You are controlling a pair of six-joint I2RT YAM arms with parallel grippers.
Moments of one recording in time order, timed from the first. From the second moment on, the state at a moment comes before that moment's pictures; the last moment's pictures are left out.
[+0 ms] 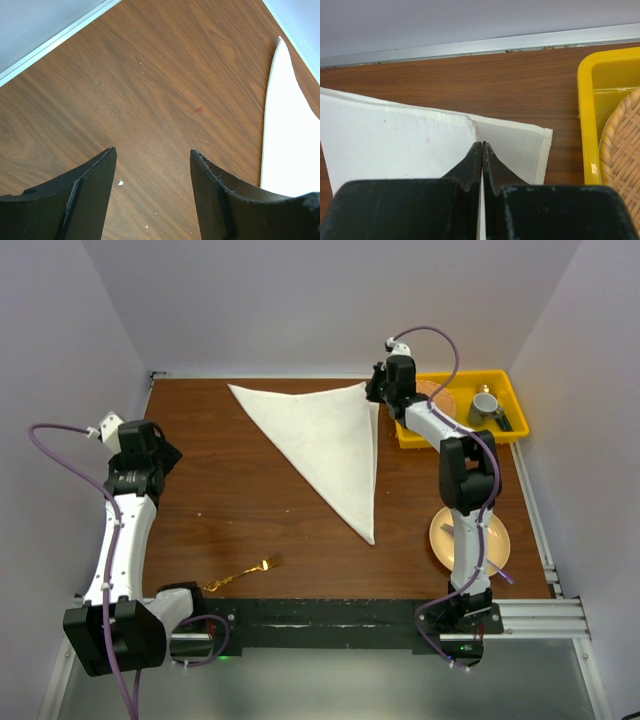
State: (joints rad) left arm 0.15 1.07 0.95 -0.54 -0.33 -0.66; right arm 0.27 2.20 1.74 0.04 0.01 0.37
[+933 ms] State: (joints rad) left arm 0.13 1.13 0.94 -0.52 -0.29 -0.66; right arm 0.25 2.34 1.82 0.01 0.14 0.31
